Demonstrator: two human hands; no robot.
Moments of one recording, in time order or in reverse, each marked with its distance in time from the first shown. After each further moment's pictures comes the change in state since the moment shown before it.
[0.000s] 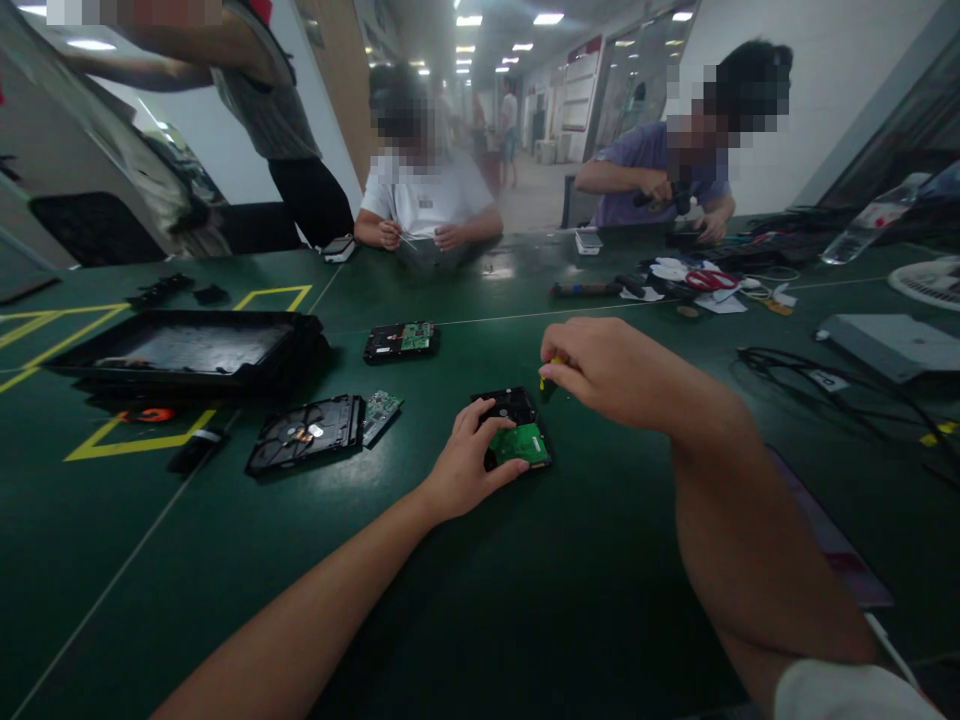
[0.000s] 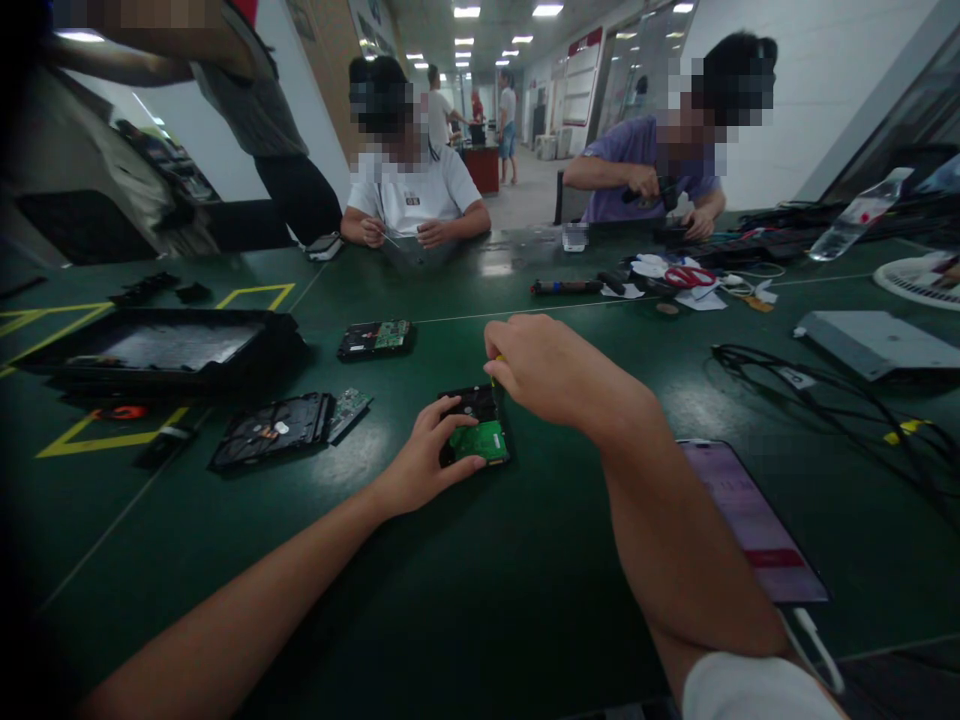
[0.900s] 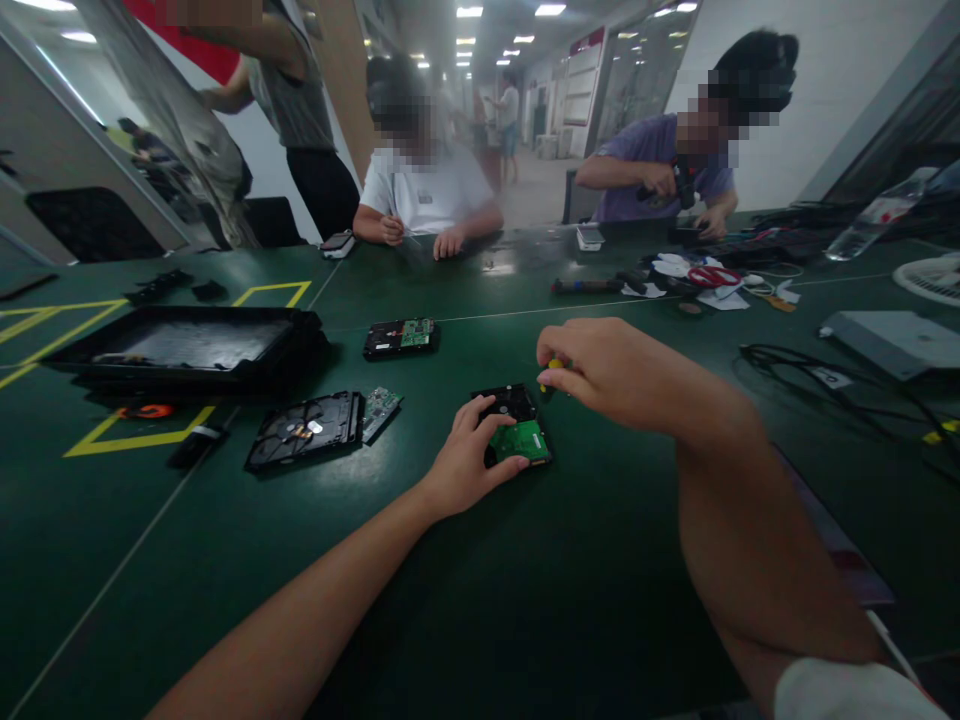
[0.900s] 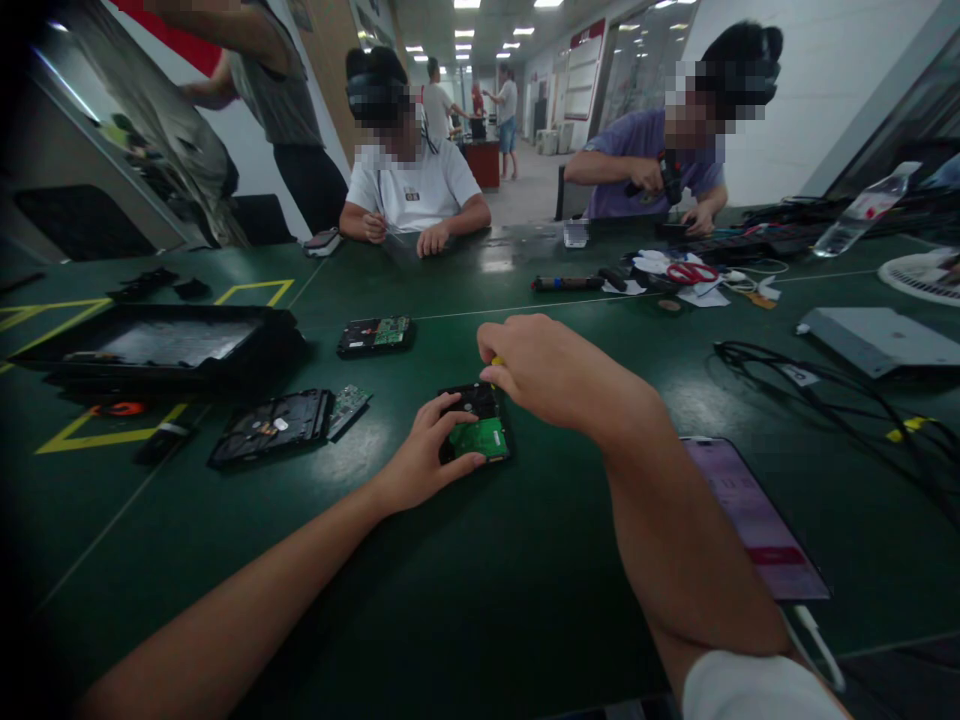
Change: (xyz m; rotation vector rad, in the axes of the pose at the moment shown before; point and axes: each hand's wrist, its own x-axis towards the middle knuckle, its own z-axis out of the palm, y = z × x) left_hand 0.000 0.001 -0.002 -0.006 -0.003 0.003; right_hand -0.002 0.003 0.003 0.038 -0.030 -0.047
